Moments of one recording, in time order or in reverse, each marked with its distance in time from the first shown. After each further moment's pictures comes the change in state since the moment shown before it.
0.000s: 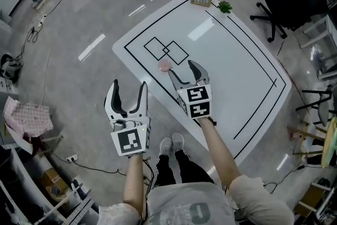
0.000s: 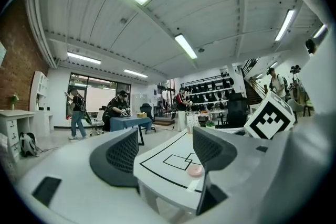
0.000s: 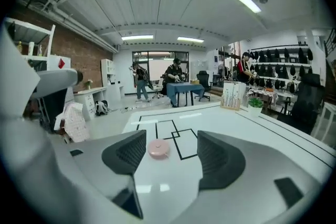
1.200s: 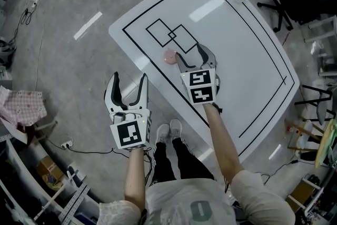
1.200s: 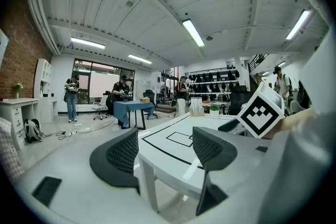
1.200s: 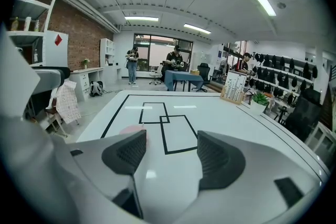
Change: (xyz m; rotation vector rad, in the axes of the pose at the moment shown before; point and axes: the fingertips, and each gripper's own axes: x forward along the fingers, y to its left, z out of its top) left arm 0.022 0.016 -0.084 -0.066 0.153 0.022; right arm 0.060 -0.021 -0.039 -0.120 0.143 -0.060
